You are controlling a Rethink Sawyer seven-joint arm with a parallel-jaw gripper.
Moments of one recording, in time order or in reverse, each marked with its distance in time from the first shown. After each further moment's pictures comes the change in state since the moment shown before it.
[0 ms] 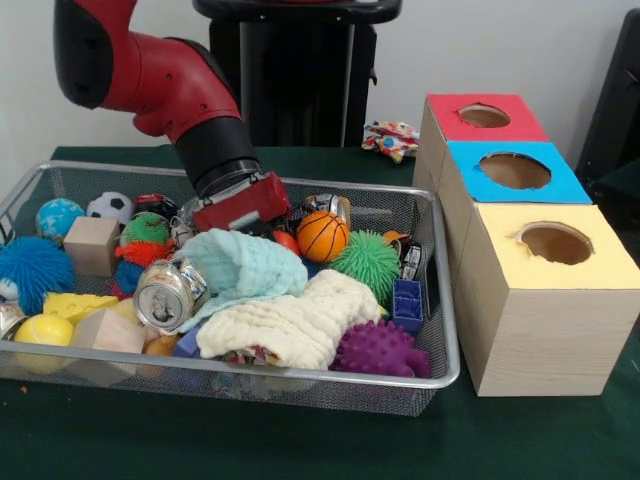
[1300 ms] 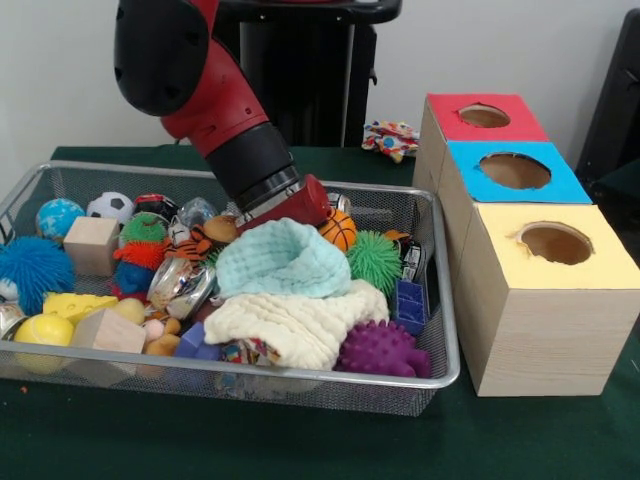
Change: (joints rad) arm 0.131 -0.059 0.045 -0.086 -0.381 0.183 0.651
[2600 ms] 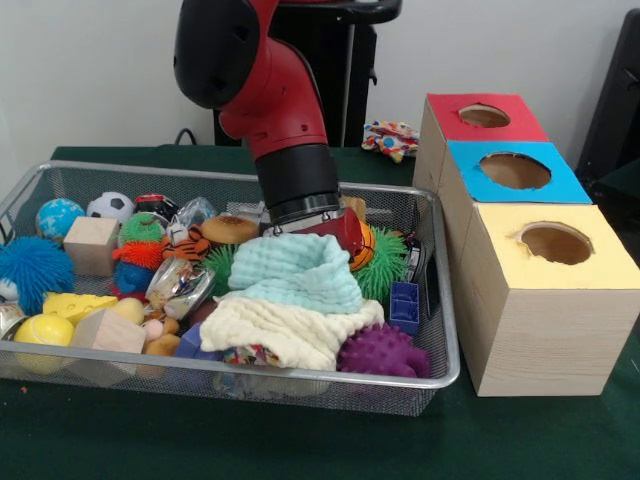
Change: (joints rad) arm 0.179 0.102 -0.205 0.003 0.520 0.136 -0.195
